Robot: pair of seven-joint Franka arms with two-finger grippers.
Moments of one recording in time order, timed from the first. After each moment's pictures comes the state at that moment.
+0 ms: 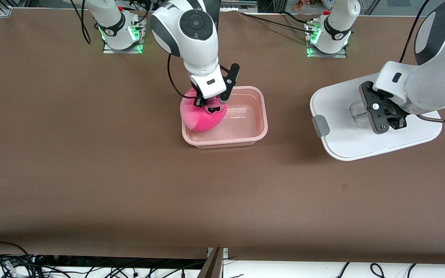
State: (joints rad) left arm 0.07 0.34 -0.33 -1.23 0.21 1.28 1.07; right arm 0.70 0.43 0.10 -1.44 -0.06 1.85 -0.46
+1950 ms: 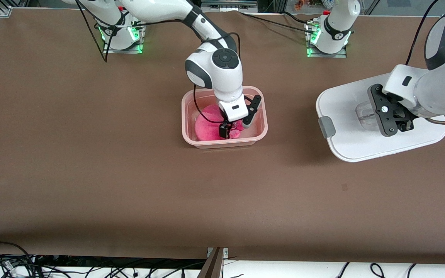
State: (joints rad) left arm 0.10 0.35 -0.33 -1.23 0.21 1.28 1.11; right arm 0.77 0.66 0.08 -1.37 -0.18 2.18 -0.20
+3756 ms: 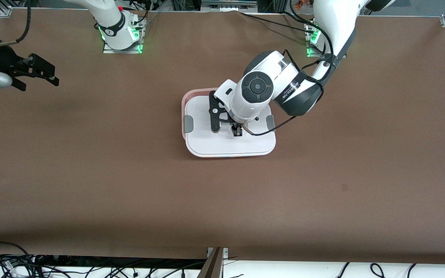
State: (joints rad) left arm -0.41 0.67 -0.35 -1.25 0.00 1.85 0.77; right arm 0.62 -0.05 -0.55 -1.62 0.02 1.59 -0.06
